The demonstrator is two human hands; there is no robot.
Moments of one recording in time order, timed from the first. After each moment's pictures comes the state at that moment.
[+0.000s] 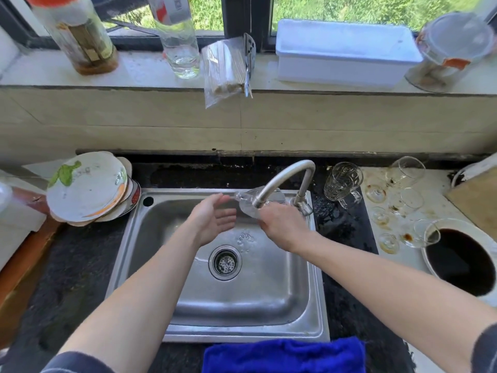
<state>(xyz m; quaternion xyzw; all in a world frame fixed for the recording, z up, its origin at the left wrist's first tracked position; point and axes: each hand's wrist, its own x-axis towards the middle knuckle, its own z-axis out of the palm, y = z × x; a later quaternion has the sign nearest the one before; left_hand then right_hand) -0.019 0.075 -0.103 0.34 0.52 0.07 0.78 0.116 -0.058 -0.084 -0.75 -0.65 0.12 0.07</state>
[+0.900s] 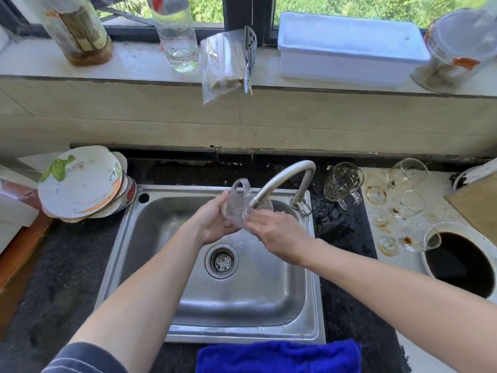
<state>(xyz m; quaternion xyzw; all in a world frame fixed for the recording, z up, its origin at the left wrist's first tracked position) -0.008 0.076 -0.123 0.32 0.48 0.03 0.81 0.118 -0.071 -0.101 -0.63 -0.75 0.08 0.17</state>
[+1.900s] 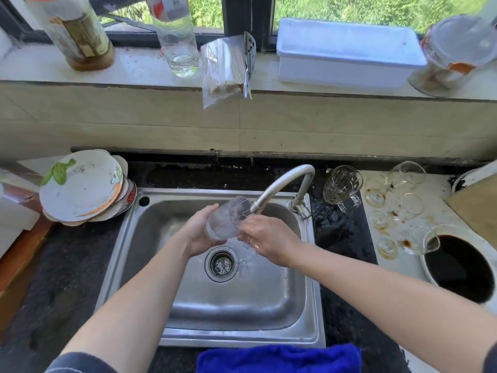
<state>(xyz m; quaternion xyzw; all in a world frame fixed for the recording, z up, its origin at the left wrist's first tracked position) -0.038 0.076 -0.130 0.36 0.49 -0.01 0.79 0.107 -0.059 -0.103 -0.63 -0.73 0.17 0.19</state>
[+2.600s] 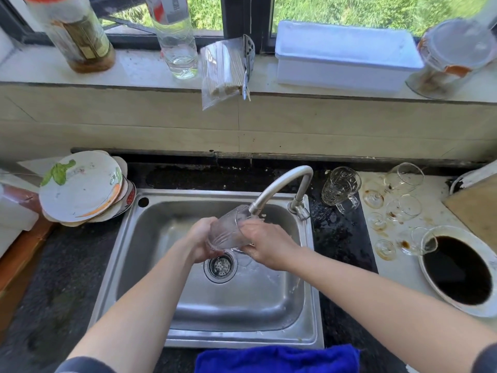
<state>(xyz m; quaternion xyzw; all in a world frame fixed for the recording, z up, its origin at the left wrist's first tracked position) -0.034 0.058 -0.127 0.34 0.59 0.00 0.73 0.101 -0.065 -0.097 -0.68 -0.68 0.24 0.13</state>
